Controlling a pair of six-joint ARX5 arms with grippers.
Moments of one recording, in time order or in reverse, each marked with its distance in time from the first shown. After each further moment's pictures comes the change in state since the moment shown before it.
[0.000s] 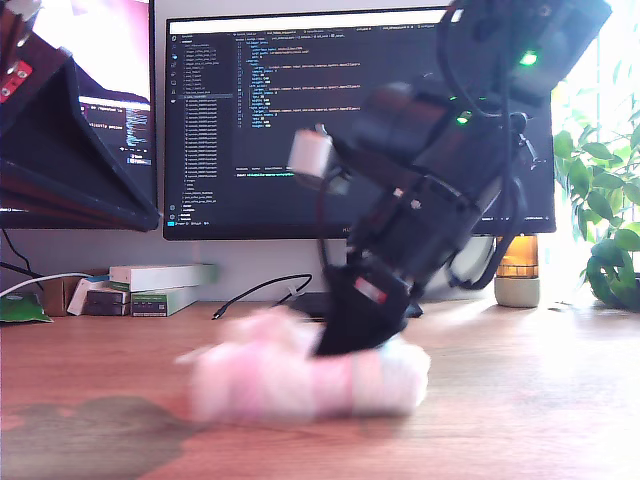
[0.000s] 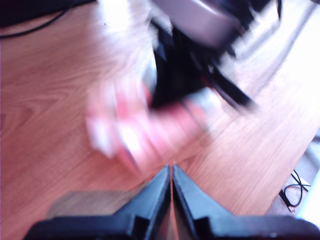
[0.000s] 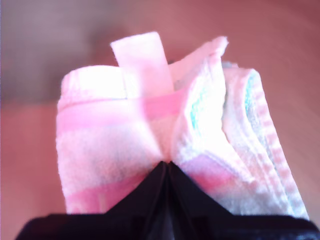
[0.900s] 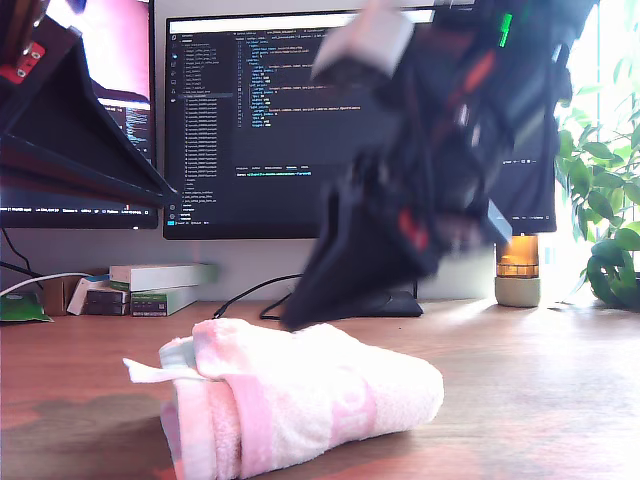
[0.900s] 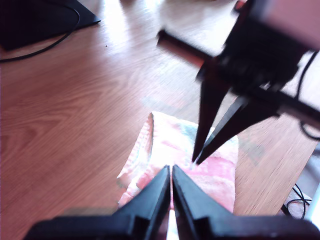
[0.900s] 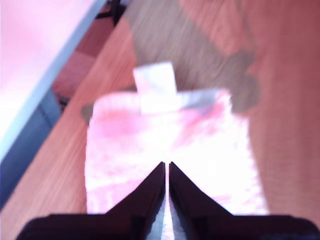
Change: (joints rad) left arm 0.000 0.000 0.000 0.064 0.000 0.001; right arm 0.122 -0.122 -0.055 -0.130 -0.324 -0.680
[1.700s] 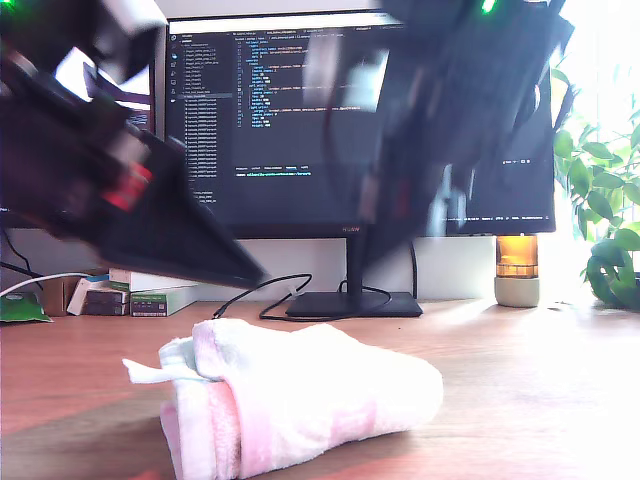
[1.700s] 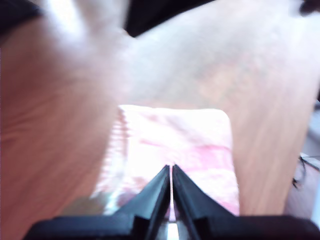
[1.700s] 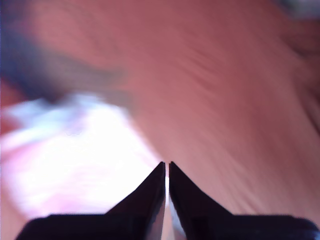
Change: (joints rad) left arm 0.000 0.196 0.000 0.159 0.075 0.131; right arm 0.008 -0.268 0.000 0.029 0.310 0.471
